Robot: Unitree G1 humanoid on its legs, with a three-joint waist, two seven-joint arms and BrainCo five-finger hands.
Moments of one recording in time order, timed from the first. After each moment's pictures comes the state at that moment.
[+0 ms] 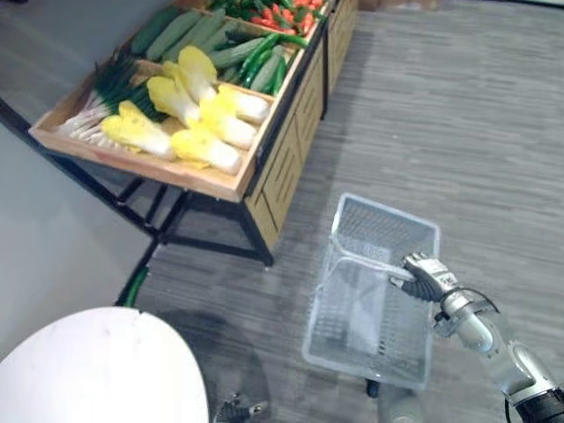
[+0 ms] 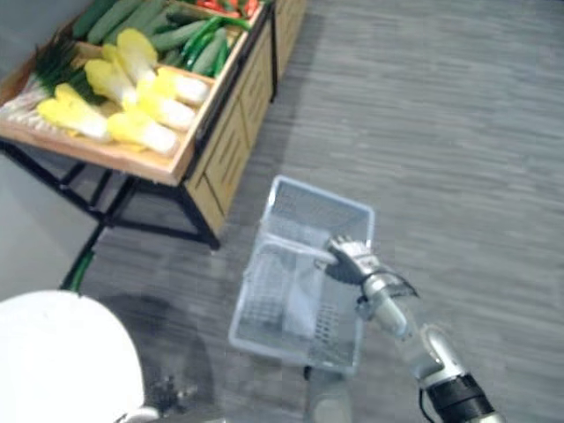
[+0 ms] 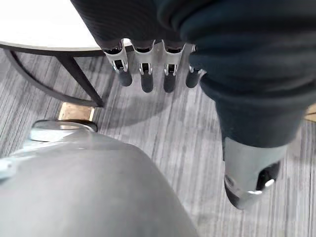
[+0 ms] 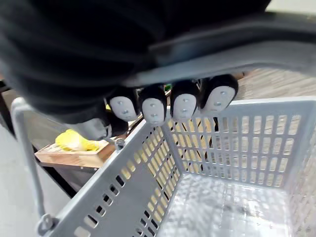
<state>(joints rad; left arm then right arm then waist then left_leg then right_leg) 0.08 0.12 0.05 1.15 0.02 -0.11 0.09 0.00 -0.60 0.18 -0.02 -0.59 -0.25 0.00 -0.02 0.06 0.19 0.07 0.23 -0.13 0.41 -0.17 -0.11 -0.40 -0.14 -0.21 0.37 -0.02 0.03</state>
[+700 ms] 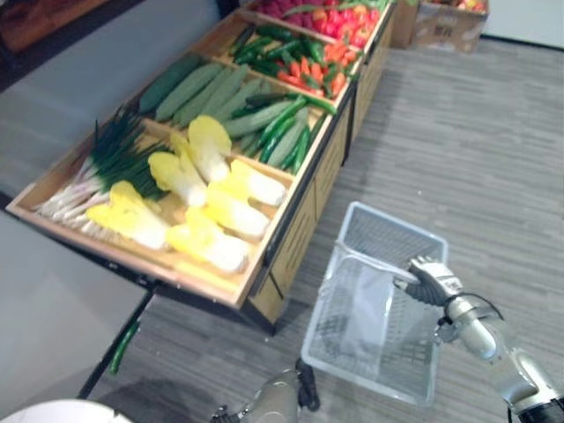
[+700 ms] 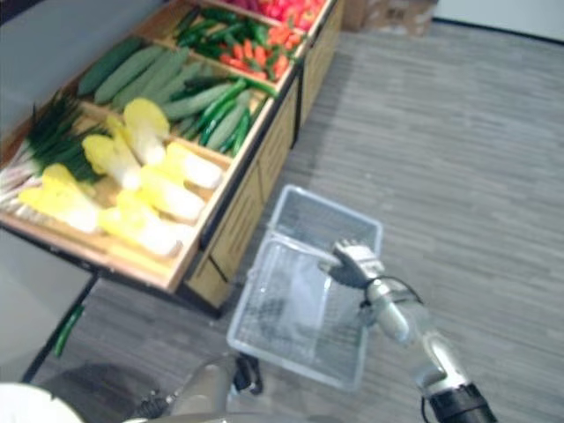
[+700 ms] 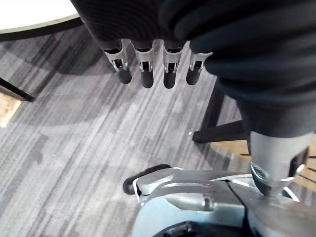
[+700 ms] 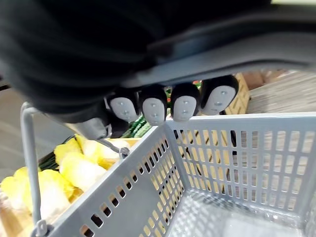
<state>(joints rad) 0.14 0.11 0.14 1.12 0.02 -0.08 0.11 0.00 -0.59 0.27 -0.06 -0.59 -0.21 -0.01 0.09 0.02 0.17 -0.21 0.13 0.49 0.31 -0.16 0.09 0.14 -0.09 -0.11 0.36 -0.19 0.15</state>
